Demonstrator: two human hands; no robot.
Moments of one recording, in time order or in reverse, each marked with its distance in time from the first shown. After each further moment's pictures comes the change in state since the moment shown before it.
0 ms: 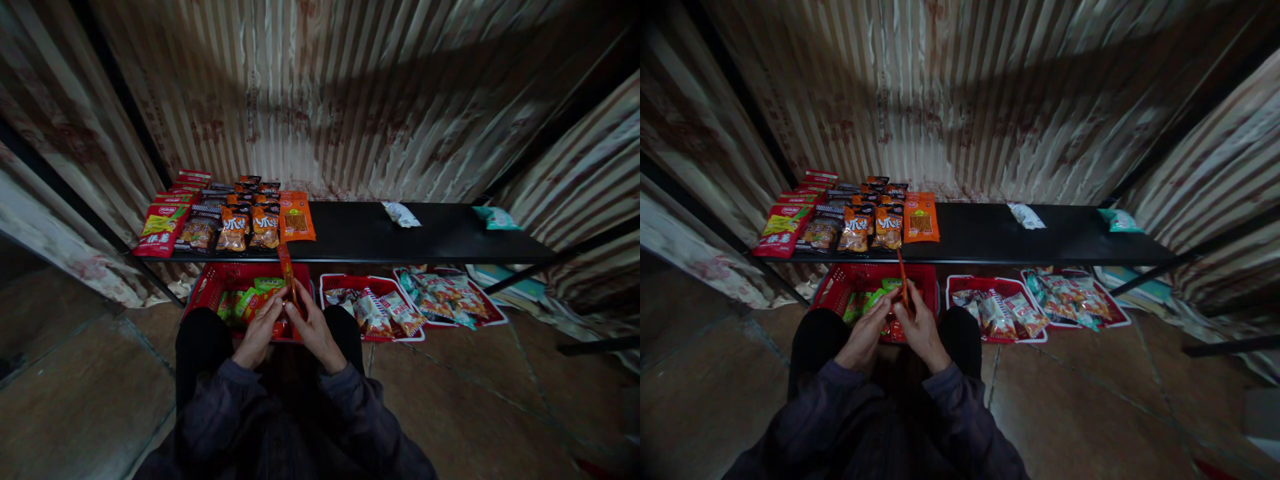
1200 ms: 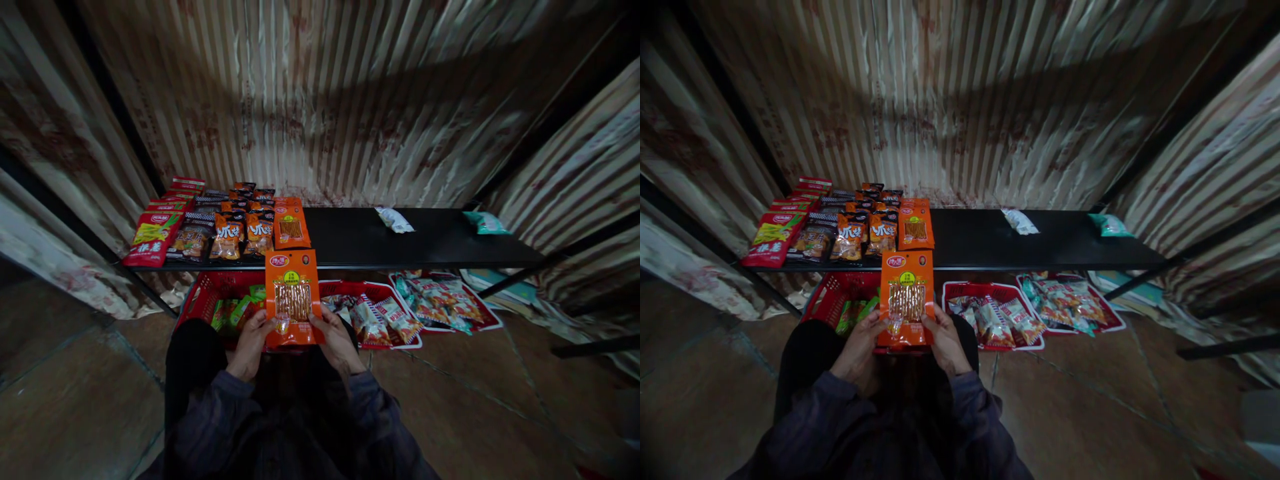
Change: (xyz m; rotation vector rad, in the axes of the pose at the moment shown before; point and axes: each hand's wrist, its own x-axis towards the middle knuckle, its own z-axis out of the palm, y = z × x) left_hand 0.015 -0.021 -0.001 -0.280 0.094 -0.162; right_hand 0.001 0.023 -0.037 0.596 0.087 0.320
